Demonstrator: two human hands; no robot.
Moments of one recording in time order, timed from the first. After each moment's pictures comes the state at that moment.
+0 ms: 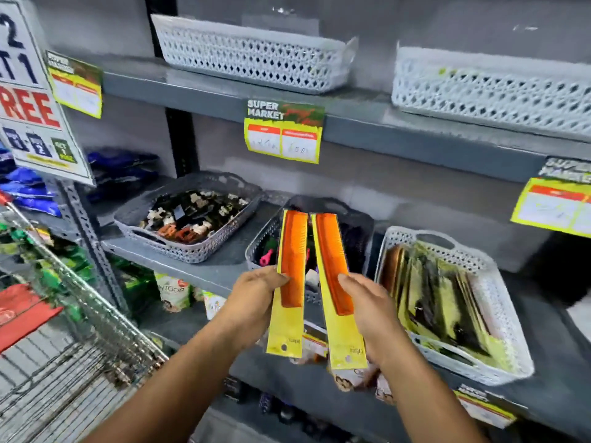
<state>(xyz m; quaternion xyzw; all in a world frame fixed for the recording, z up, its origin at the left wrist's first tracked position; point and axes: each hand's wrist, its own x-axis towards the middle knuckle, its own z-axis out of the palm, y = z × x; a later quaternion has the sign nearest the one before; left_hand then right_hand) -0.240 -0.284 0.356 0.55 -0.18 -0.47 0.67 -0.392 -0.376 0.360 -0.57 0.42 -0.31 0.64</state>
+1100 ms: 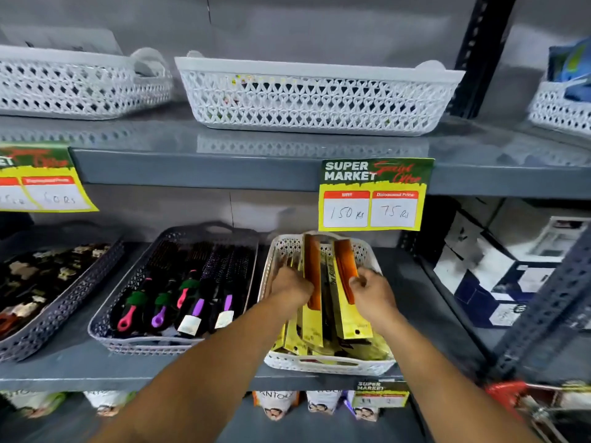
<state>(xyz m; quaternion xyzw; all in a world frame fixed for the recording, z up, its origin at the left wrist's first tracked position) -0.400 -0.528 0.339 0.75 -0.38 -0.36 0.40 -0.546 -0.544 0.336 -0.64 0.62 -0.32 0.31</state>
